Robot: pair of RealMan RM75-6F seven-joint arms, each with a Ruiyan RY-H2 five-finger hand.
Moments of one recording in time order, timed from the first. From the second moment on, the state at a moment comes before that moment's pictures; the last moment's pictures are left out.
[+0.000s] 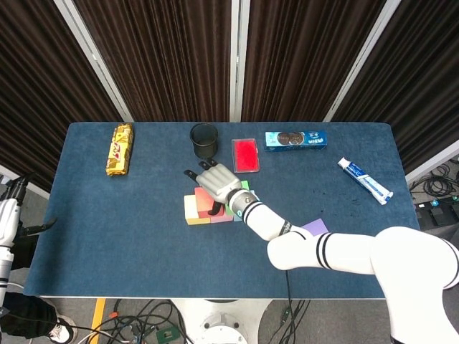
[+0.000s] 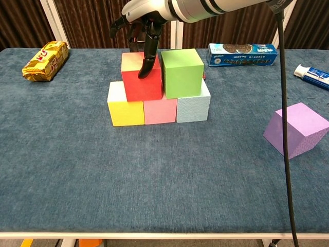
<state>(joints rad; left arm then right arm) -0.22 -1.18 -0.16 -1.36 1.33 1.28 -0.43 1.55 -1.40 0.08 -1.53 -0.43 0.62 -0.41</state>
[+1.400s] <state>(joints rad) -0.22 -1.18 -0.16 -1.36 1.33 1.28 -0.43 1.57 -1.40 0.05 -1.52 -0.40 0.61 -0.40</state>
